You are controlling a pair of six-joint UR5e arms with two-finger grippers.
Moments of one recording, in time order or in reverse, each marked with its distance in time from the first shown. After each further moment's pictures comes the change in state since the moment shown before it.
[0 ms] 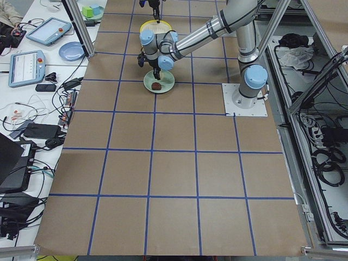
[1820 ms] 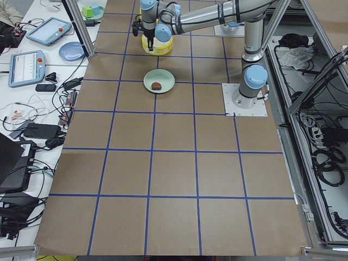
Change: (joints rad) left arm -0.204 0.092 0.227 -0.089 -0.046 -0.320; right arm -0.261 -0.135 -0.032 0.105 -0.010 -0.196
